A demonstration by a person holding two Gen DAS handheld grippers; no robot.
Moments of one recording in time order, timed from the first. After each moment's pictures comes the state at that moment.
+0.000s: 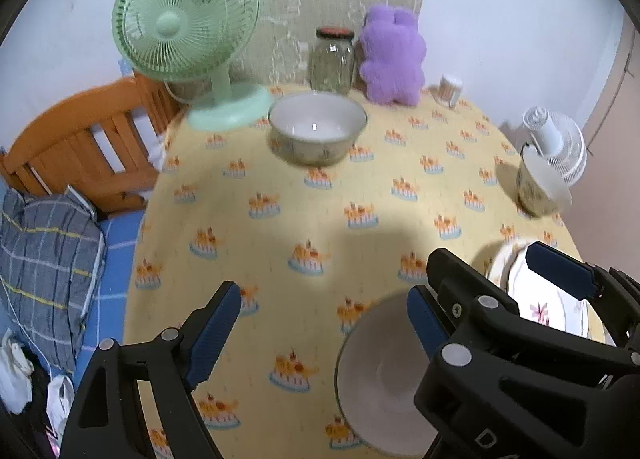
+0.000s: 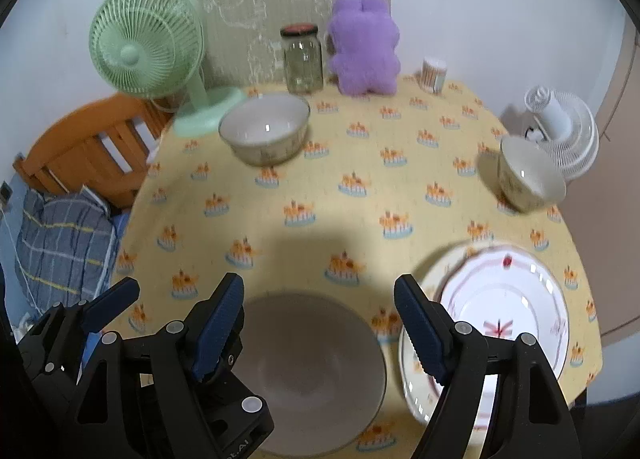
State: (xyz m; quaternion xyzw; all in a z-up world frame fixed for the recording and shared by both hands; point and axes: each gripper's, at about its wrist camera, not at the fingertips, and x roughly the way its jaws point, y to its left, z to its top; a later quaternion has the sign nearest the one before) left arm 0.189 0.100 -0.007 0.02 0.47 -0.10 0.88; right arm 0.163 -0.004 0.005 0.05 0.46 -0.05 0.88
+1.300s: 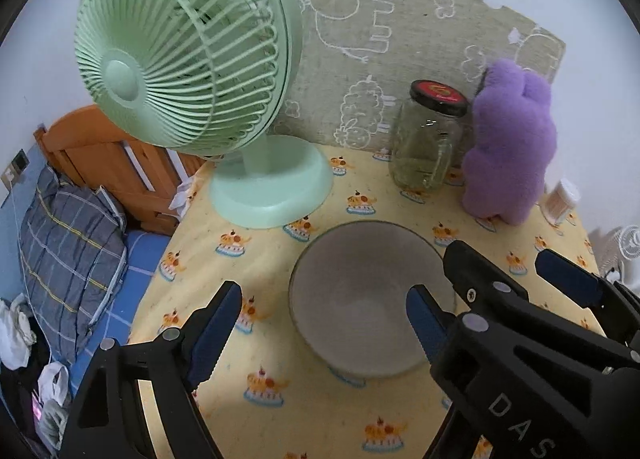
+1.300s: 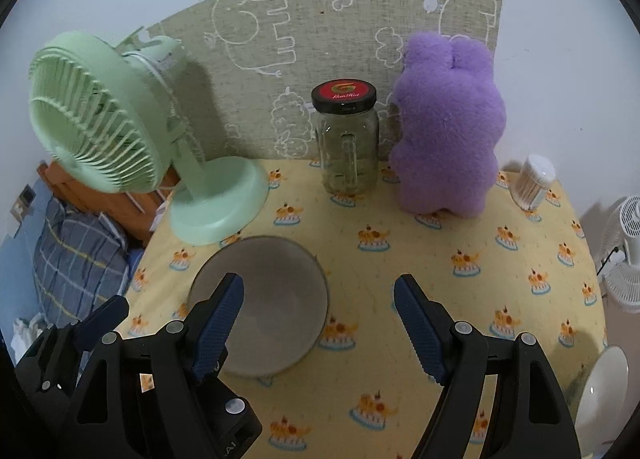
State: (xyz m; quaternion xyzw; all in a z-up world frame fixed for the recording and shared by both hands) left arm 0.386 0.077 -0.017 -0.03 0.45 0.06 0.89; right arm 0.407 -0.036 0.003 0.03 0.44 0.07 0.90
